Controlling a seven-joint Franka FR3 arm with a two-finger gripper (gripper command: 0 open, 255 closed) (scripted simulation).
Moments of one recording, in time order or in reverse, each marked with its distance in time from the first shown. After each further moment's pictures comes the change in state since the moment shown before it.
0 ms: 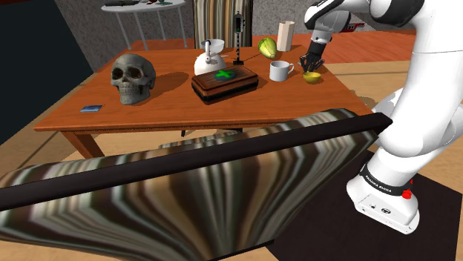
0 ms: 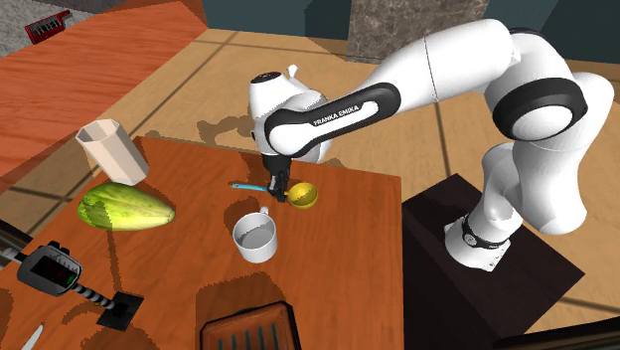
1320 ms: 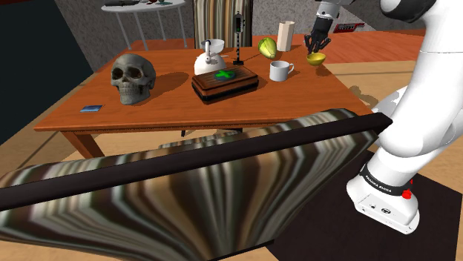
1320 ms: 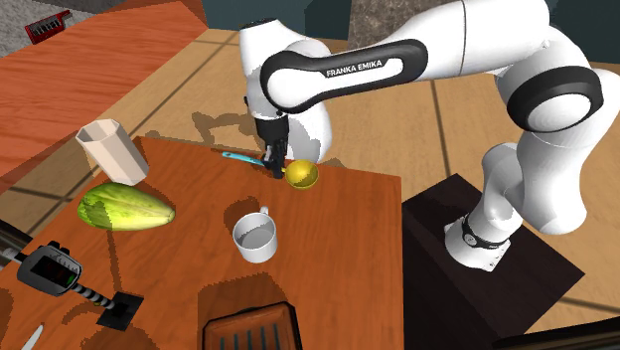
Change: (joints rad) arm 0.000 -0.071 -0.015 0.174 -0.048 -0.232 0.063
